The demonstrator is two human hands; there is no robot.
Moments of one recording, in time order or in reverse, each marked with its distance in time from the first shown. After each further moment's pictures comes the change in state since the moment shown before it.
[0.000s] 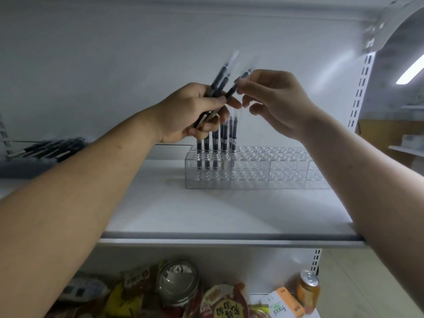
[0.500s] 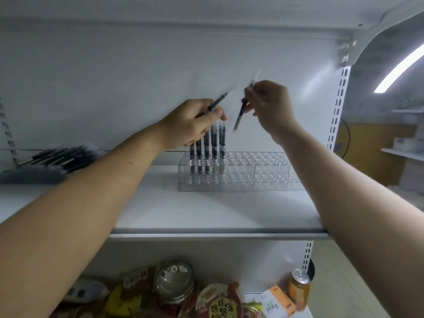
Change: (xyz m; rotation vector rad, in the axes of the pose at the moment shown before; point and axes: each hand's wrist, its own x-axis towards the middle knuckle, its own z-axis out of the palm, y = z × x) left_hand -0.004 0.004 0.014 0.449 0.124 0.101; right_hand 0.008 0.012 -0.014 -0.382 0.398 -0.105
